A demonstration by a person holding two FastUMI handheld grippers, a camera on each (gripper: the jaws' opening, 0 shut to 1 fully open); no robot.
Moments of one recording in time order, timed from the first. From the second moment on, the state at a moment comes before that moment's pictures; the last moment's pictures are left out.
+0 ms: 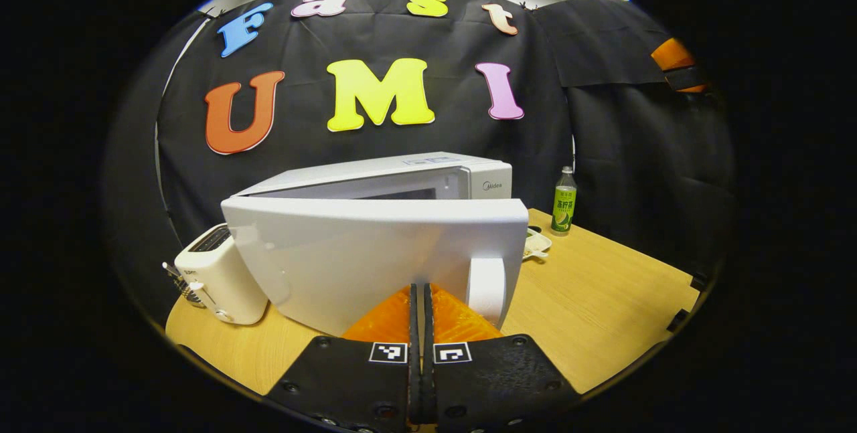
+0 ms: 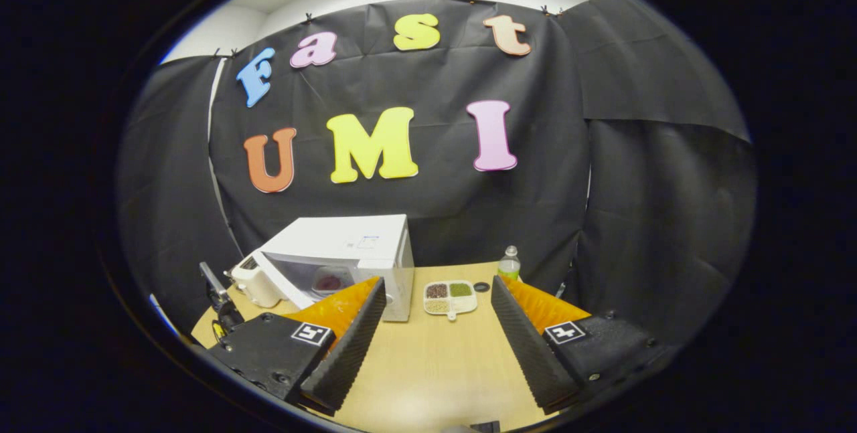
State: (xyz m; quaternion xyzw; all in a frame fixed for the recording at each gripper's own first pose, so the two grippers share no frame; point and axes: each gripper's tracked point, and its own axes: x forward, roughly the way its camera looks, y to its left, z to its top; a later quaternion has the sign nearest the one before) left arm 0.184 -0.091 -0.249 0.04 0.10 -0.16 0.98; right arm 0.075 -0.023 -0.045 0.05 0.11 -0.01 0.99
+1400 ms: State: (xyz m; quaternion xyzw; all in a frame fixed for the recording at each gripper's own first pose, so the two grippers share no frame) left arm 0.301 -0.144 -0.272 0.03 0.15 -0.15 0.98; right arm 0.078 -0.080 -0.044 0.06 0.12 -0.07 0.99
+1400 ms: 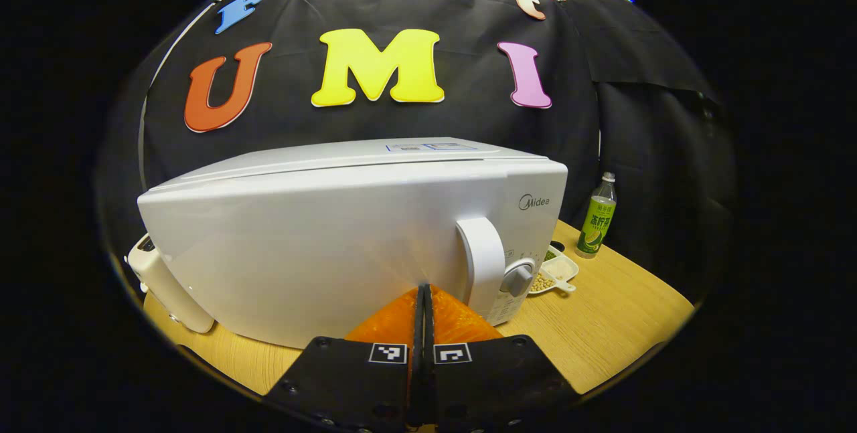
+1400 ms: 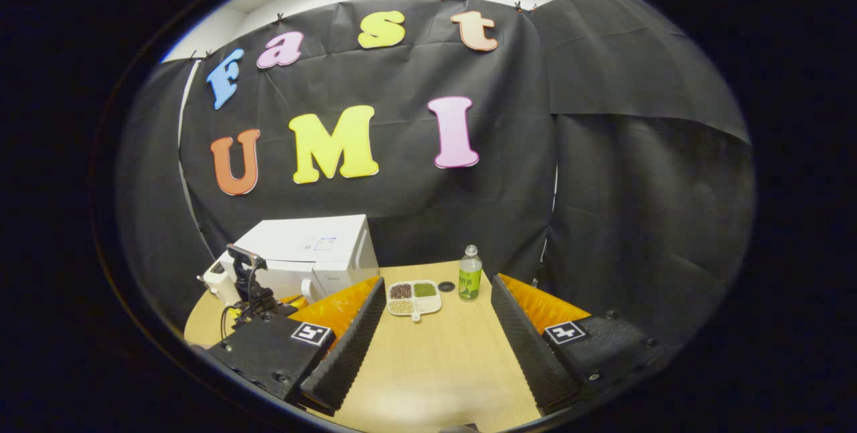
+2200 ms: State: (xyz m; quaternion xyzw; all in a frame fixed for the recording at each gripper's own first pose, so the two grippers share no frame) left arm 0.194 -0.097 -0.198 0.06 0.10 -0.13 0.99; right arm 0.047 -0.023 -0.042 0.04 0.11 -0.02 0.99
